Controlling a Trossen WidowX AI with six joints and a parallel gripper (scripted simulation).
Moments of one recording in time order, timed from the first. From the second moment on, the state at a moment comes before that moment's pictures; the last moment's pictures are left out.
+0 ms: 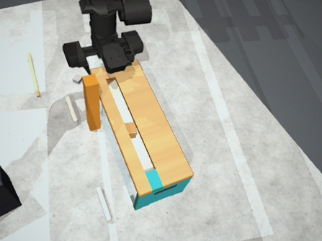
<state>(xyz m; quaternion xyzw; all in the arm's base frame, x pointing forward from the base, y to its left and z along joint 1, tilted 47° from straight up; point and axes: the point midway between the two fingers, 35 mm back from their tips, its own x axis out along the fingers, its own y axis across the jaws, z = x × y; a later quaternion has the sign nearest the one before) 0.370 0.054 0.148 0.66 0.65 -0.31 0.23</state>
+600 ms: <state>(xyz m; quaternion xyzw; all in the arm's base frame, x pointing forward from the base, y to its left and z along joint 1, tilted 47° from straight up) 0.367 0.034 0.128 0.66 0.65 -0.31 0.22</state>
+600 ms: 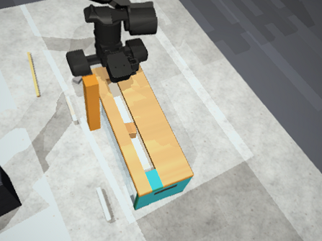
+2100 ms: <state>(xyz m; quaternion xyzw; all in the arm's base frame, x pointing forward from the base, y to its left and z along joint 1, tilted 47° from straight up) 0.354 -0.005 0.086 0.66 0.65 -0.31 0.22</state>
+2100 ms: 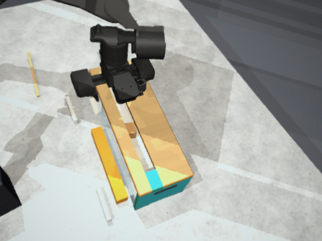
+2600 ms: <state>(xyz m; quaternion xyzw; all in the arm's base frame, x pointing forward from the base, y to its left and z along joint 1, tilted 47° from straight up) 0.312 -0.081 0.002 0.70 0.67 -0.21 0.11</state>
